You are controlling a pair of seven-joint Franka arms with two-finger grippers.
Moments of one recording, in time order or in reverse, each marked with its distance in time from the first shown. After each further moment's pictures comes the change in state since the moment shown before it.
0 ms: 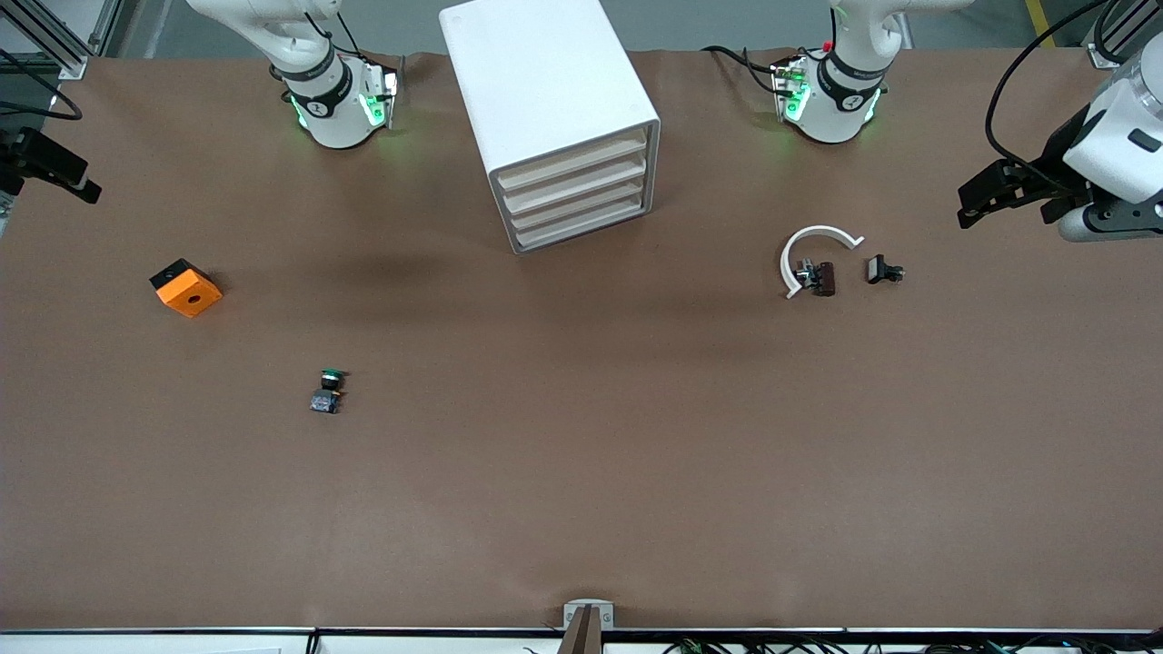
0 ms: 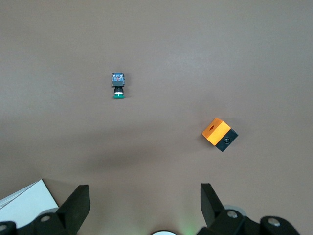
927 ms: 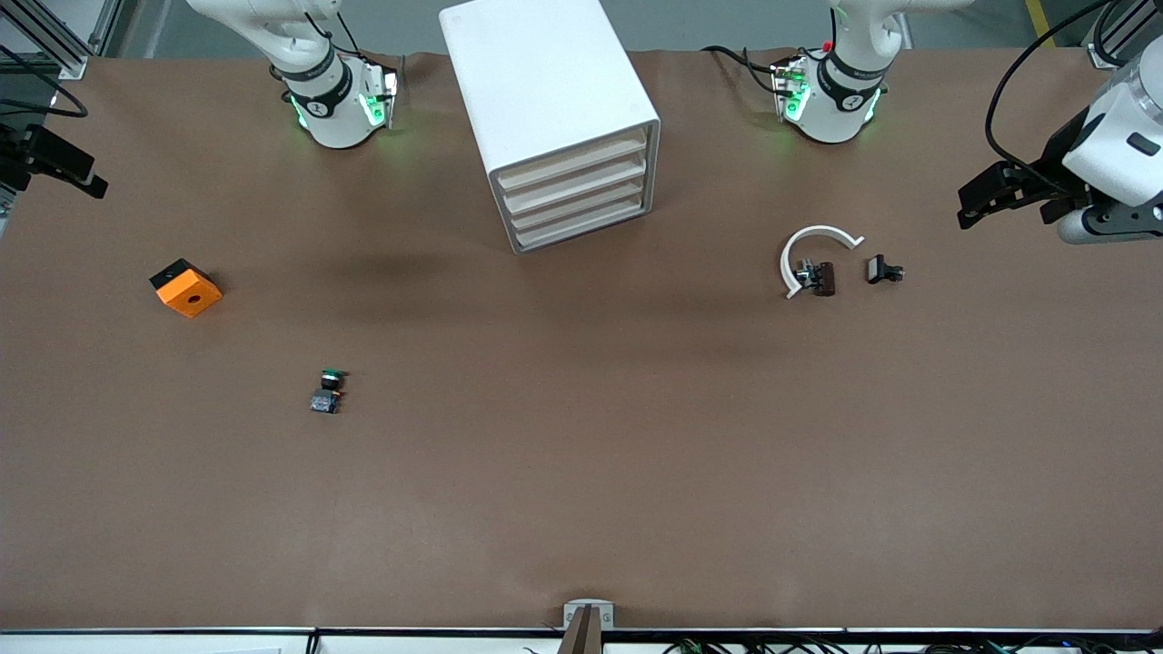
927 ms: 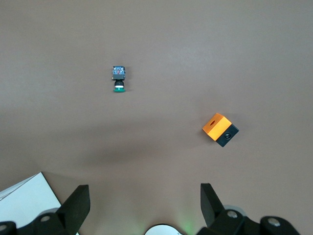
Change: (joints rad) left arm 0.004 0.000 0.001 -0.010 0.000 -0.001 0.000; right arm 0.000 0.000 0.006 0.000 0.000 -0.020 -0.021
